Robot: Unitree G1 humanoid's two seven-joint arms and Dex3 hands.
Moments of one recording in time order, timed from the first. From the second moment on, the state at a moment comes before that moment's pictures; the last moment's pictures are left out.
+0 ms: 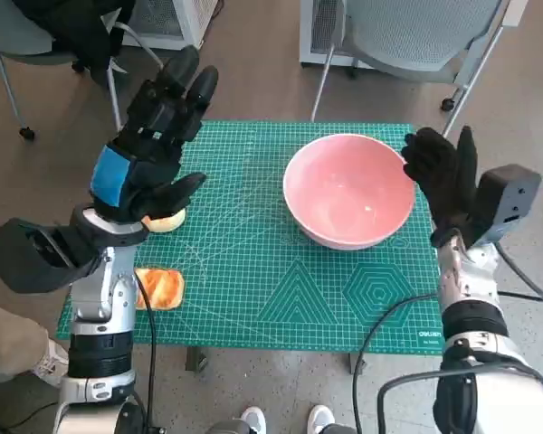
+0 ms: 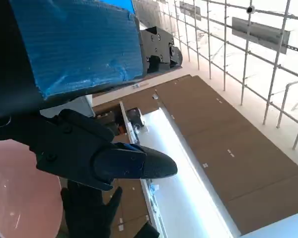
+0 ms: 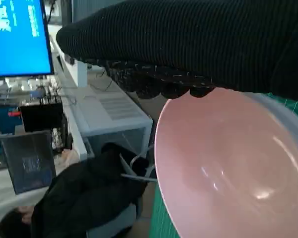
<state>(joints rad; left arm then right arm) -0.59 0.24 0.18 0.19 -0.37 -0.26 -0.55 -0.95 -0.24 -0.33 1.31 0.13 -0.35 0.27</state>
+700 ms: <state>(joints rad) -0.57 0.25 0.19 0.17 -0.37 -0.26 -0.54 -0.96 -0.17 -0.30 1.30 0.13 -0.37 0.29</state>
